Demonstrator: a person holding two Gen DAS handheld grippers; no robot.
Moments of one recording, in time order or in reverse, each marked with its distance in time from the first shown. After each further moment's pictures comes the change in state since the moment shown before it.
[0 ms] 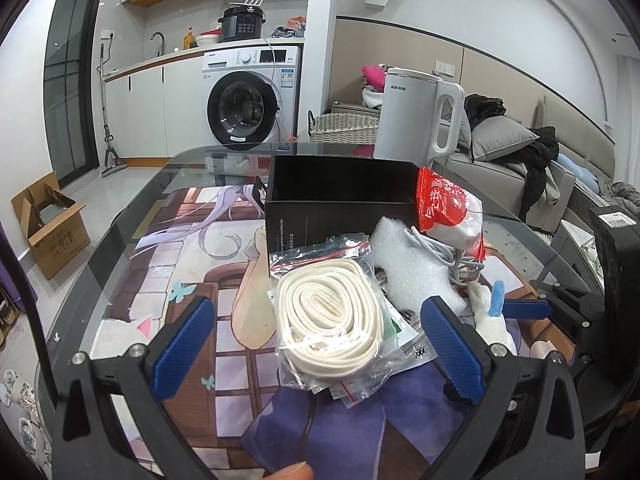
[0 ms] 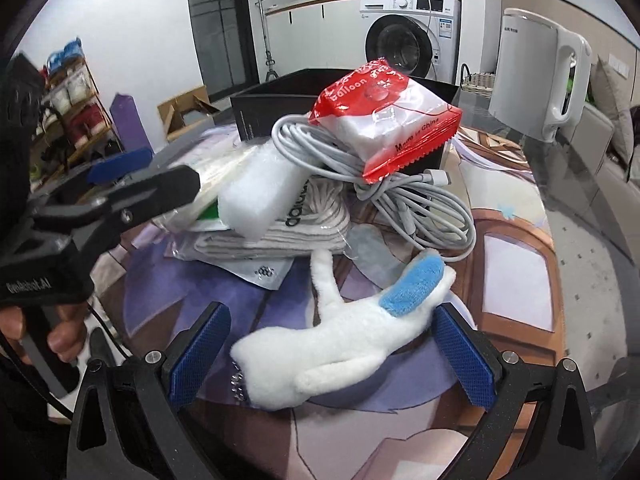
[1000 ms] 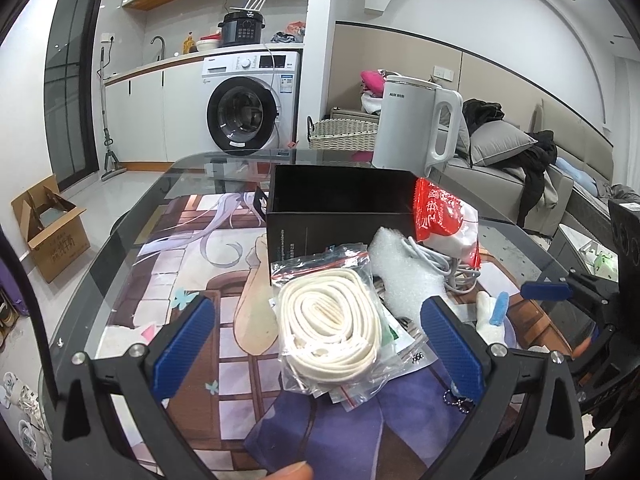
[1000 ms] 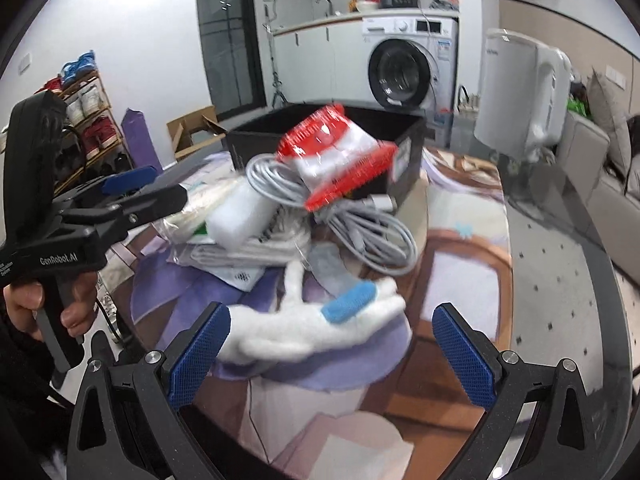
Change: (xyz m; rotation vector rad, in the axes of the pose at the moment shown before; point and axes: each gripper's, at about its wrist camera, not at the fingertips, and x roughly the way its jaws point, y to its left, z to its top) left arm -0.001 0.003 0.002 0.000 -0.018 -0.001; right arm -0.034 -0.039 -0.008 0.012 -0.081 0.039
